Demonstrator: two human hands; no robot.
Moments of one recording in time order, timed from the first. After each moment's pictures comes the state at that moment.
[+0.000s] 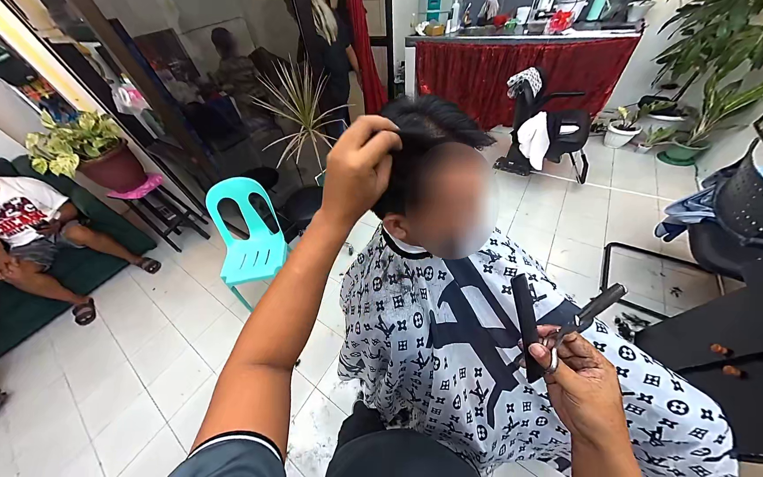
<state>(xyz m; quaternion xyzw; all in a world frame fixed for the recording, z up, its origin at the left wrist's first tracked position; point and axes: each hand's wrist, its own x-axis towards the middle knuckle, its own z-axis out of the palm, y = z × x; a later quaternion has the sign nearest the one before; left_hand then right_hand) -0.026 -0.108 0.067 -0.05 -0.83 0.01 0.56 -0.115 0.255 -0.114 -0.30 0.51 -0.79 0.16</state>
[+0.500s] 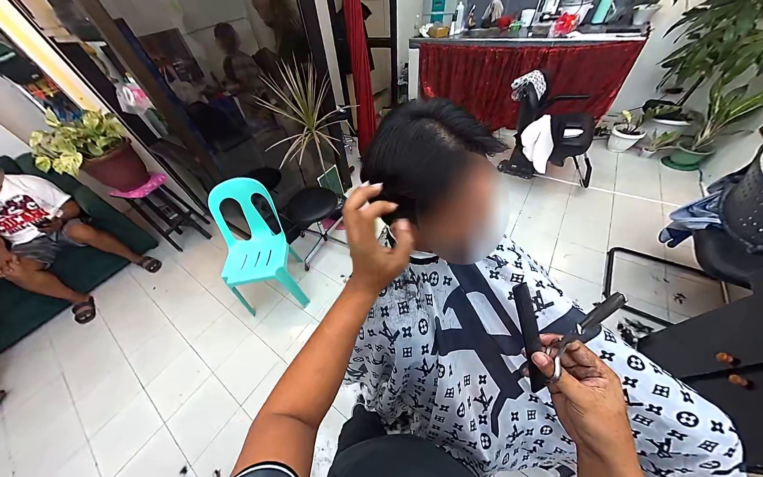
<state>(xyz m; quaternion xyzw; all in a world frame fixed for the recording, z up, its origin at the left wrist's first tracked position) -0.013 -0.066 -0.028 0.05 -0.75 -0.16 0.65 -0.115 0.249 -0.116 -0.29 0.53 -0.78 0.17</state>
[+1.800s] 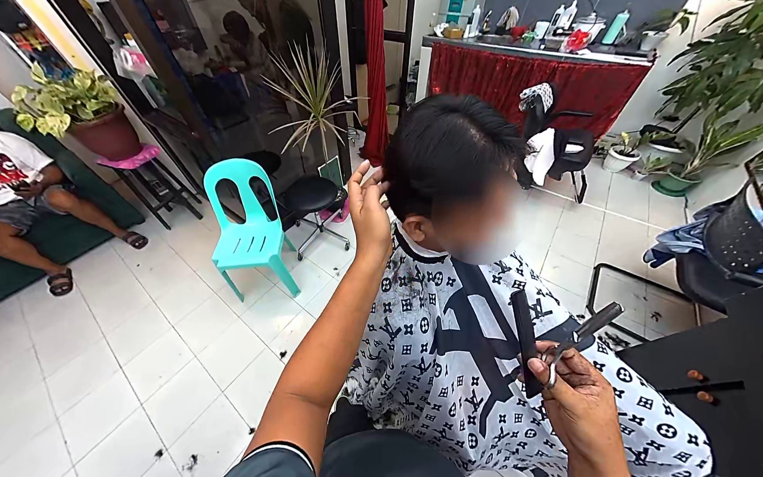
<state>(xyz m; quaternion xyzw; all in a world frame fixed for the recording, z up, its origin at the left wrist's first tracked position) -0.028 -0.083 -0.005 0.20 -0.49 -0.63 0.57 -0.107 0.245 -0.116 -0.30 0.55 -0.76 0.18</state>
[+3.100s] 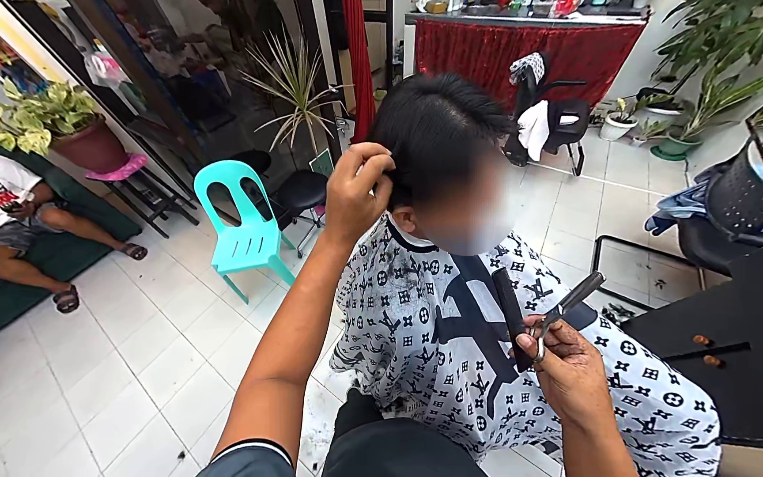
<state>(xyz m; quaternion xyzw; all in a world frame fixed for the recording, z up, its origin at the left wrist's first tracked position) -0.011 -0.125 0.009 -0.02 -0.79 -0.04 0.61 -0.105 0.228 -0.108 -0.31 0.53 -0.76 0.19</state>
